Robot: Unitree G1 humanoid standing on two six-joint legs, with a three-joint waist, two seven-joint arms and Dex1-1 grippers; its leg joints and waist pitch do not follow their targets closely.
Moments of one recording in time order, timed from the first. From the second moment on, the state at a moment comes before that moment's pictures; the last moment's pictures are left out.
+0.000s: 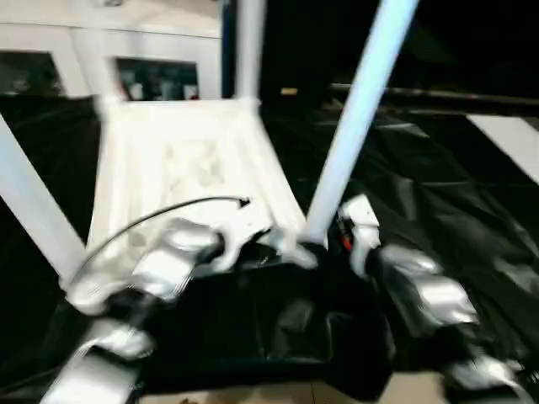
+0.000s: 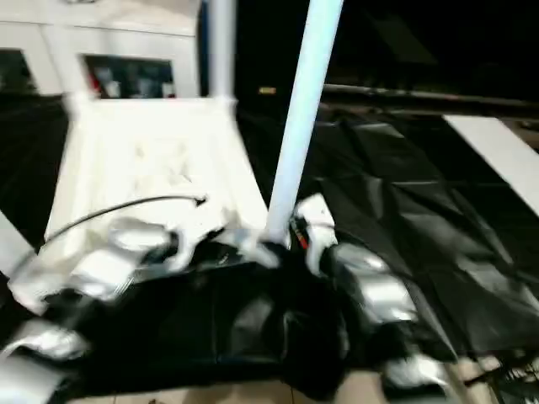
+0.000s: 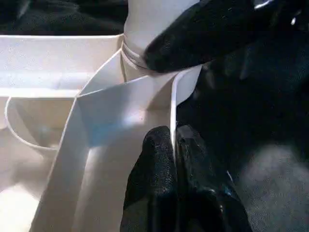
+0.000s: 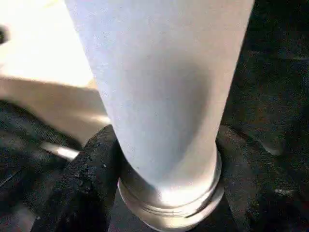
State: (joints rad) left arm -0.60 0.20 -0.28 0.53 0.12 0.33 -0.88; right arm -0.46 -0.13 0.05 0.52 0.14 0.30 0.55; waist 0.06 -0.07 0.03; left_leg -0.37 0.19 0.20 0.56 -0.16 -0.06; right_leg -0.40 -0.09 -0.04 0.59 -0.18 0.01
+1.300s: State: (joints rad) left arm -0.56 0.37 -0.32 0.42 0.03 0.28 -1.28; right arm -0.38 -0.36 0.18 0.32 0.20 0.26 1.09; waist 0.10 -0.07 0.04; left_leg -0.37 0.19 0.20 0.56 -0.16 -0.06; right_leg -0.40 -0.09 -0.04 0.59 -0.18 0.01
